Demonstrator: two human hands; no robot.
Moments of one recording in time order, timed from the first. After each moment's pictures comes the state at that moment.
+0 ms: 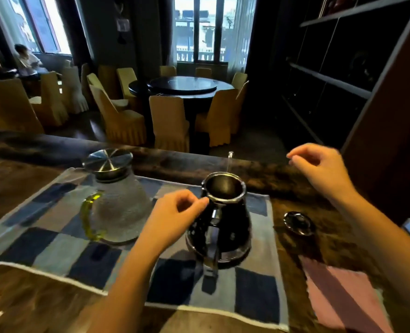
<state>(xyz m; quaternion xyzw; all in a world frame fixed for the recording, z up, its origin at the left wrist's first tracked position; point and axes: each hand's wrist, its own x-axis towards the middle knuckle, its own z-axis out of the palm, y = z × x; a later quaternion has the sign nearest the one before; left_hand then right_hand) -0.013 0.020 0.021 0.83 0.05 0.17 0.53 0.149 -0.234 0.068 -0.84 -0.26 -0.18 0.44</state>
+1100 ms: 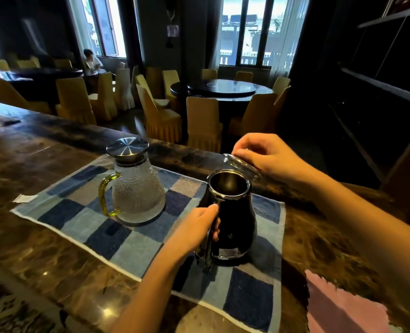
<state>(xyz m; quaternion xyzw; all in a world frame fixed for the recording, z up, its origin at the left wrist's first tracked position) 0.005 -0.033 -0.019 0.70 0.15 0.07 0.70 0.143 -0.156 0.096 -0.75 -0.51 0.02 0.41</state>
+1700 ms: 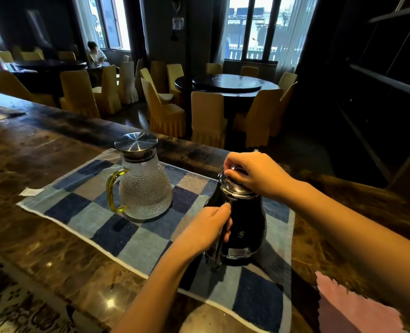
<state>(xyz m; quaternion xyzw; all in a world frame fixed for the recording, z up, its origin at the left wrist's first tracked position) -0.002 -0.032 -0.011 0.75 0.14 0.04 0.64 0.143 -0.118 0.056 -0.78 -0.58 -0.10 0.19</state>
